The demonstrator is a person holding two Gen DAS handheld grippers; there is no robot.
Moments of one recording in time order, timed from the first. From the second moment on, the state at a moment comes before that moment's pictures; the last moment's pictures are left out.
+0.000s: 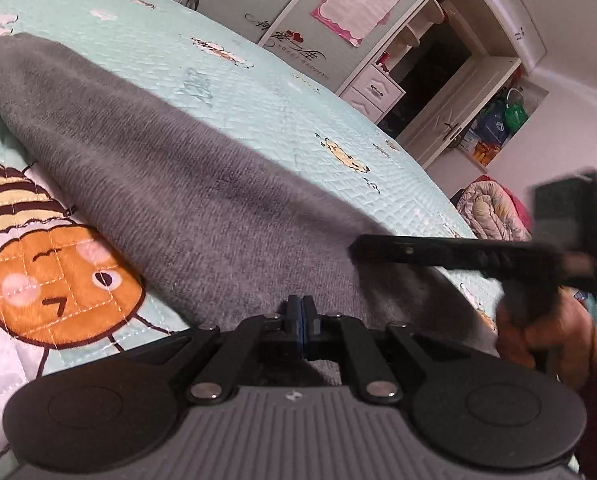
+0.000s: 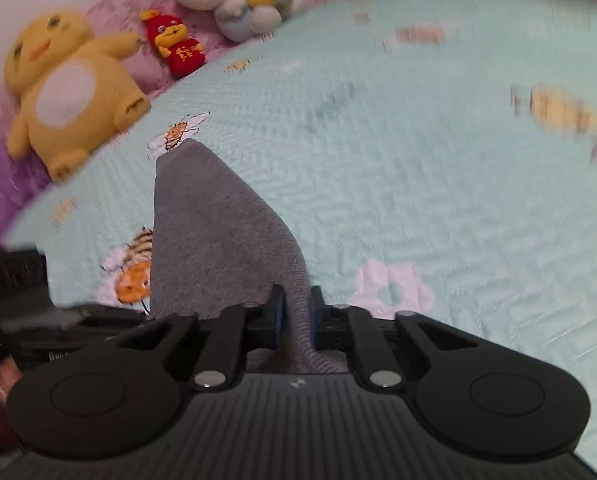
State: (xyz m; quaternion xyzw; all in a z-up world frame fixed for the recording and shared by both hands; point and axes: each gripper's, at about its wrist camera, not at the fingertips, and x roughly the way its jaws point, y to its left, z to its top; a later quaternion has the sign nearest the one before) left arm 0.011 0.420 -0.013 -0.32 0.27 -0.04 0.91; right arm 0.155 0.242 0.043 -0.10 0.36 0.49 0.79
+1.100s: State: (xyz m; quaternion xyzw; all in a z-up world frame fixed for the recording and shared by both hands) left arm 0.011 0.434 -0.022 -0.37 0.26 -0.05 0.89; right arm 0.228 0.194 0.016 0.02 0.45 0.53 0.72
